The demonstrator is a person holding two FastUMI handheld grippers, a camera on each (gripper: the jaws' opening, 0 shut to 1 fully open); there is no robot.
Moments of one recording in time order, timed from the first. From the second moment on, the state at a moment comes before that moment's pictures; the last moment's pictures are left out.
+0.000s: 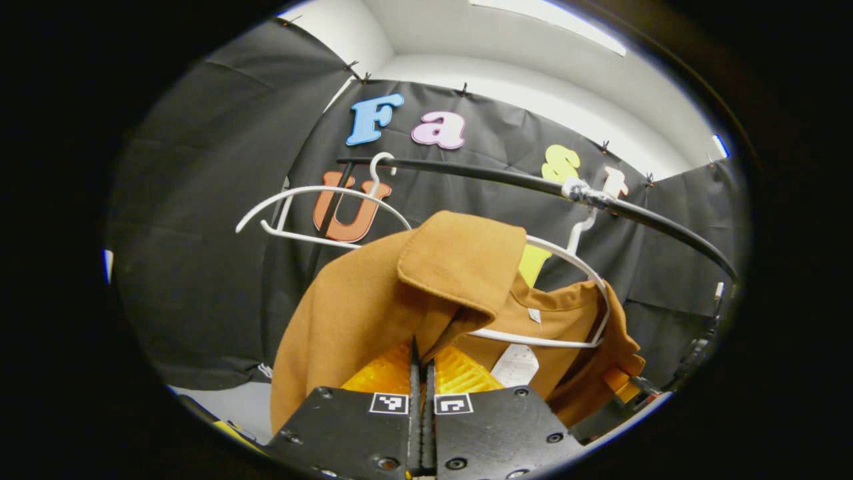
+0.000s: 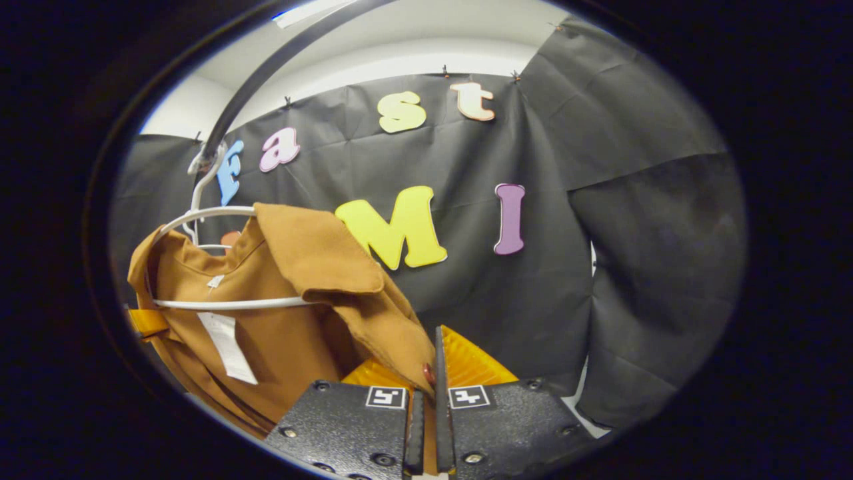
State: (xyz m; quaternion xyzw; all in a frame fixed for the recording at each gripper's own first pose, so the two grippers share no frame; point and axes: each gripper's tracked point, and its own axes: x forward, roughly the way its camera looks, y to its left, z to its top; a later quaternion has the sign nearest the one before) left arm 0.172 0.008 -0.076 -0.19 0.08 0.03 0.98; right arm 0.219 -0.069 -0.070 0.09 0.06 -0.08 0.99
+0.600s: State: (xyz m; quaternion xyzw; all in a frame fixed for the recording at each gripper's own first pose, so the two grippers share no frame) left arm 0.155 0.052 -0.022 -0.19 0.03 0.02 0.98; right arm 0.230 -0.091 -0.056 0.27 0.04 -0.02 0.96
